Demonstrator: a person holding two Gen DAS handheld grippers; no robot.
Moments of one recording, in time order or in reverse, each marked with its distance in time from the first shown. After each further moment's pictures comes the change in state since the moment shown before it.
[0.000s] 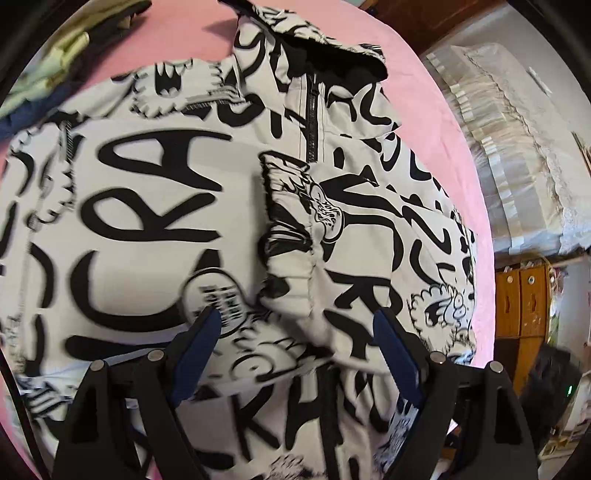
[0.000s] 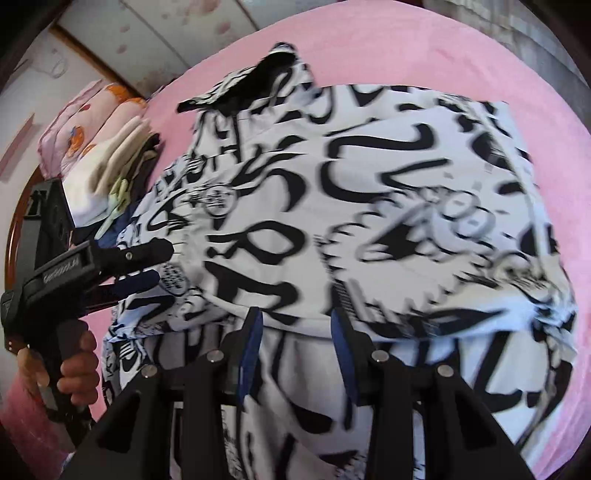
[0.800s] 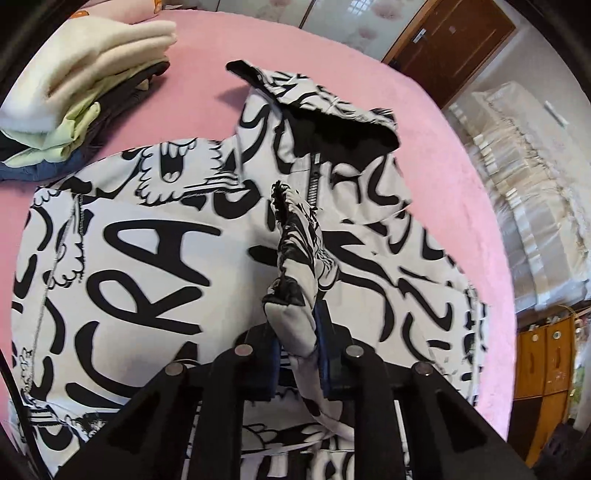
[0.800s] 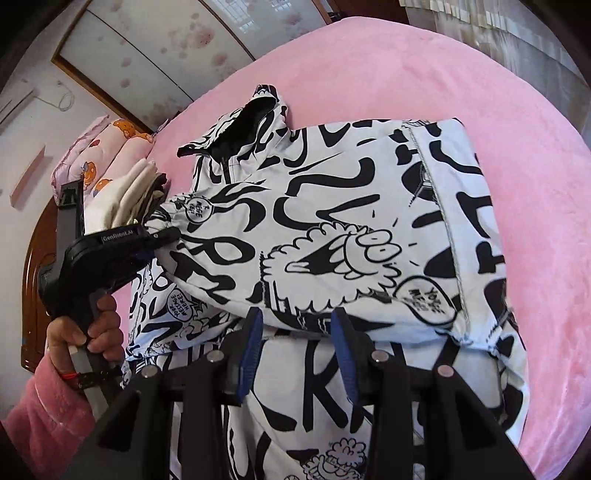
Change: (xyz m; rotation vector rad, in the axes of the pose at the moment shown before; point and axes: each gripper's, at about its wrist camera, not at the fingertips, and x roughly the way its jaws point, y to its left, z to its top) left arm -0.005 -0.040 0.038 -0.044 -0.248 0.163; right arm -0.037 -0.043 0.014 0.038 -0.094 0.087
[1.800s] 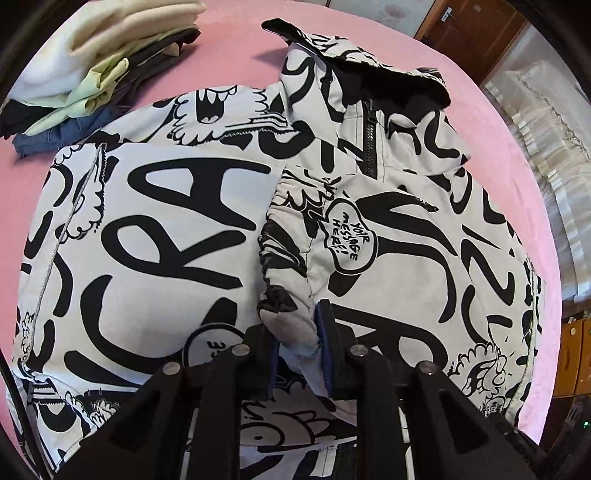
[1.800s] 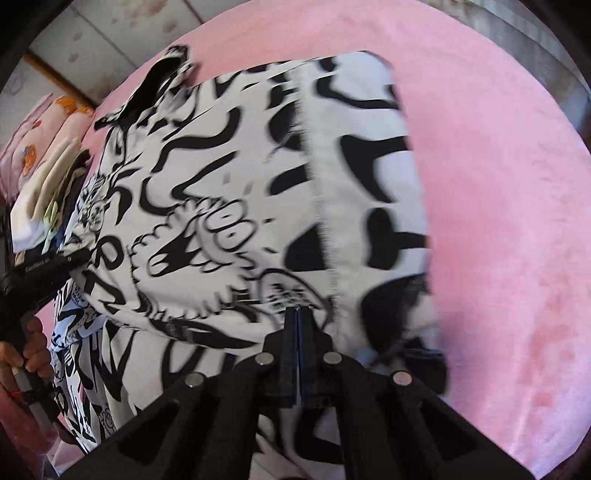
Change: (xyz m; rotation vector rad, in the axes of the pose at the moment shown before) left arm 0.030 0.019 -0.031 -0.010 0.068 0.149; right arm 0.037 -0.088 -0.005 0.039 0.132 -0.223
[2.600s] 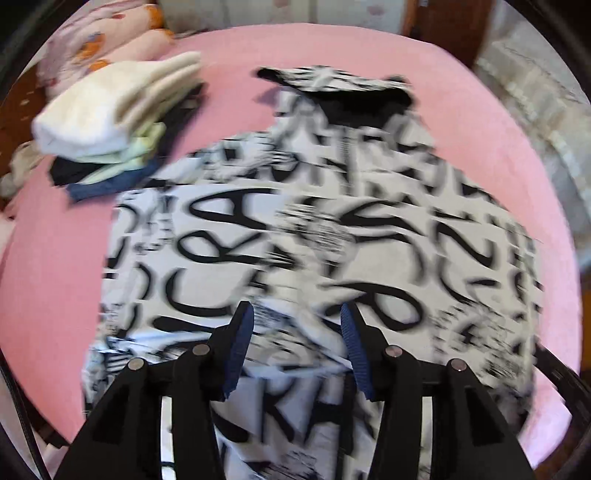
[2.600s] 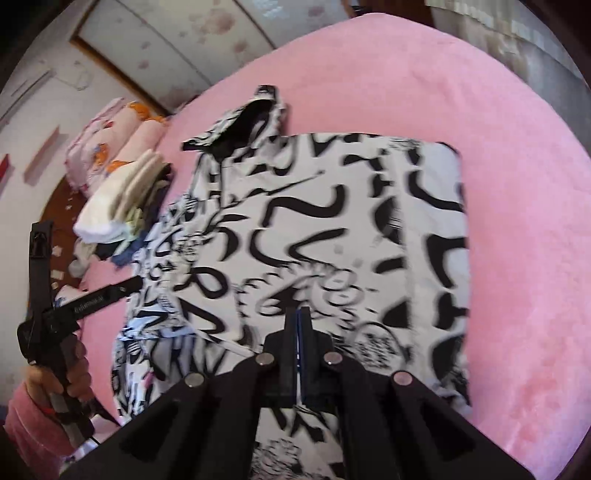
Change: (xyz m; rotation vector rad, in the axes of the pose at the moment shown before) left arm -0.089 -0.040 -0.027 0.154 -0.035 0.129; right arm -0.057 0.037 0.033 -0.152 -0.087 0.287
